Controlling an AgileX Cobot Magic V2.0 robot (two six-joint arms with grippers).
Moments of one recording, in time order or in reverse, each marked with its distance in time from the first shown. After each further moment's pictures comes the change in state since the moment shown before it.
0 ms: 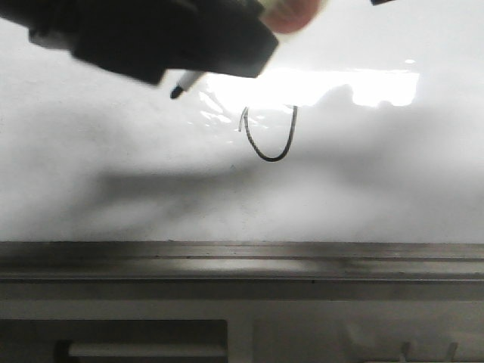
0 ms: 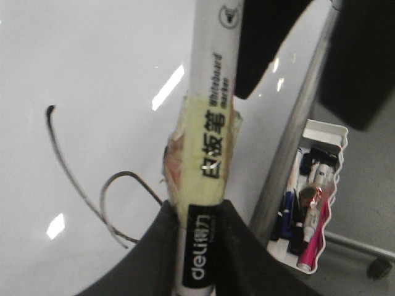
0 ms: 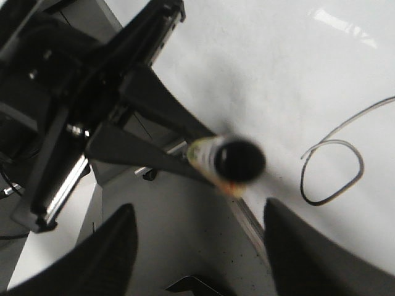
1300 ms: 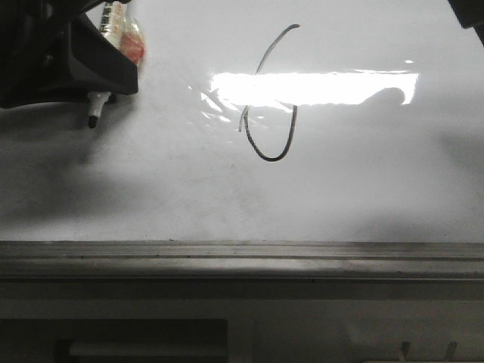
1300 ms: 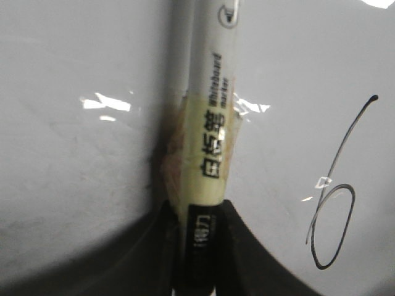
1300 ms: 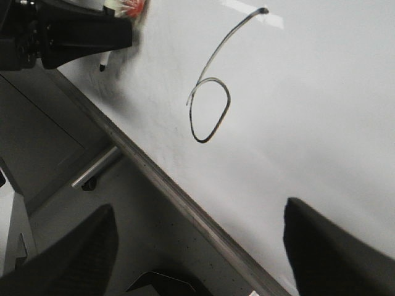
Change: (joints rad) left arm 0.158 0.010 0.123 -0.763 -0.261 -0.010; right arm -0.210 -0.119 0.093 -0.113 0.005 0.087
